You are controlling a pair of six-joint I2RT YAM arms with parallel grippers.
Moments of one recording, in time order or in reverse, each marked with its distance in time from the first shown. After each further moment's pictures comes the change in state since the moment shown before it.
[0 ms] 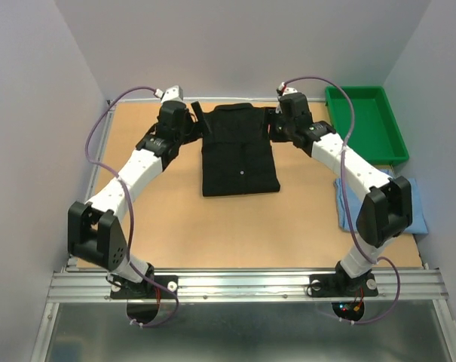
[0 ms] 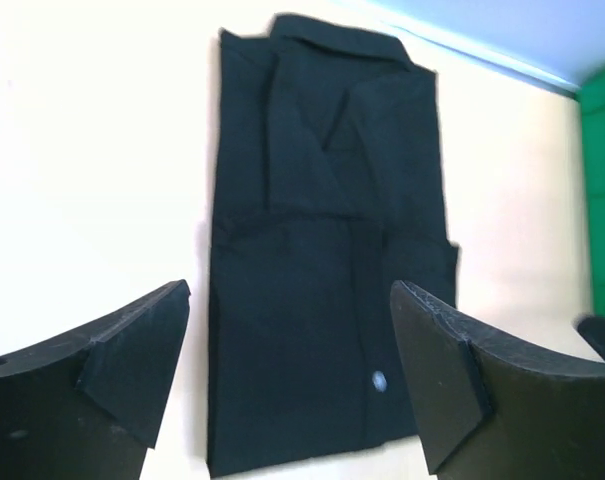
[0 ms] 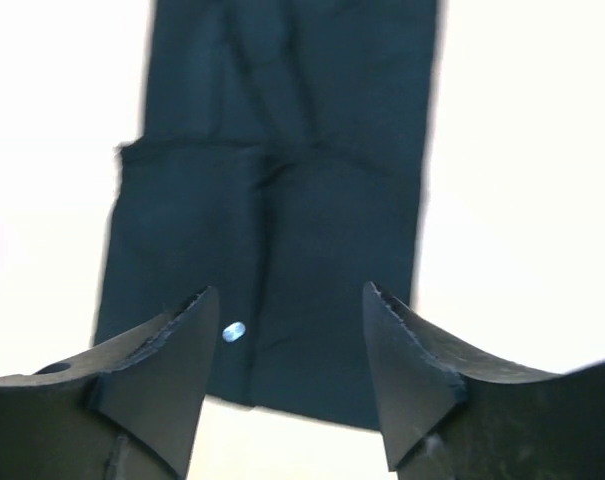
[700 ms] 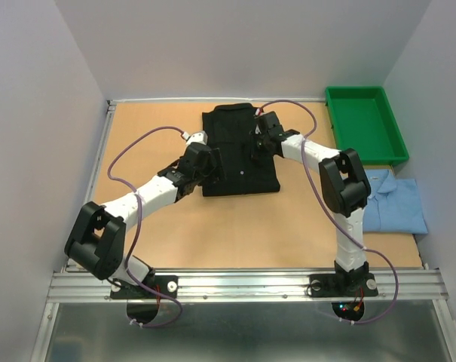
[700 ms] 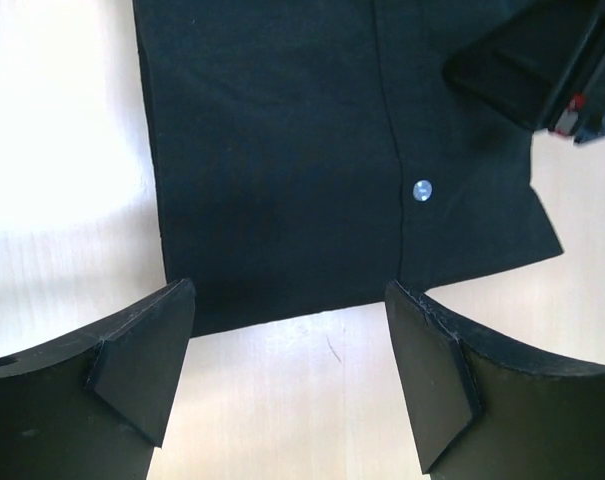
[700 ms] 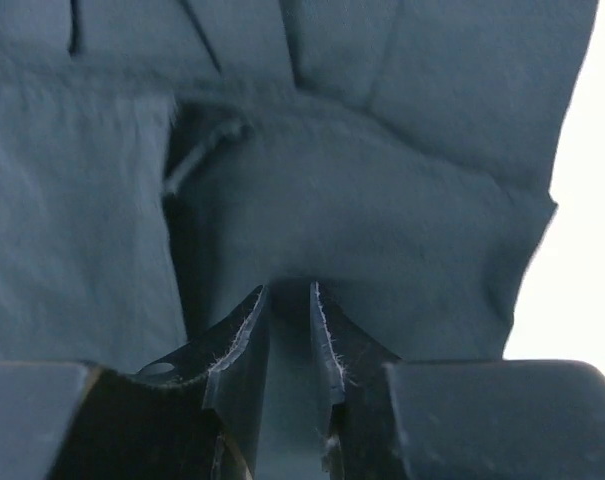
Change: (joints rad) left arm -0.210 -0.101 -0.390 0.074 -0.015 -0.081; right arm 0.030 0.372 0.043 0.092 -0.074 0.003
